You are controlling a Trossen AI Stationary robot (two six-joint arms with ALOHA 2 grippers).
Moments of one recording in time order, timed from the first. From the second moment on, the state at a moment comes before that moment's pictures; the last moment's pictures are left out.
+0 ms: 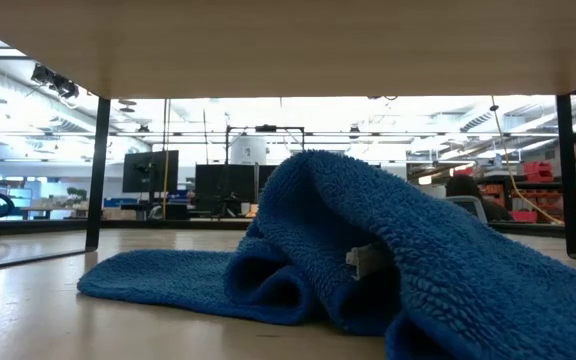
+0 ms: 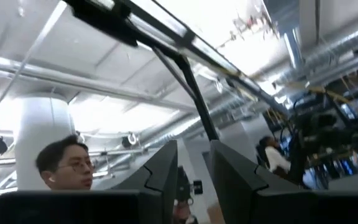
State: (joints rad) left arm 0.79 0.43 1.25 -0.82 0.24 -0.25; right arm 0.55 0.23 0.62 0.26 0.09 0.30
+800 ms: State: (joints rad) left arm 0.79 0.04 1.24 -1.04 -0.17 -0.28; right arm 0.55 0.00 0.52 0.18 0.08 0.21
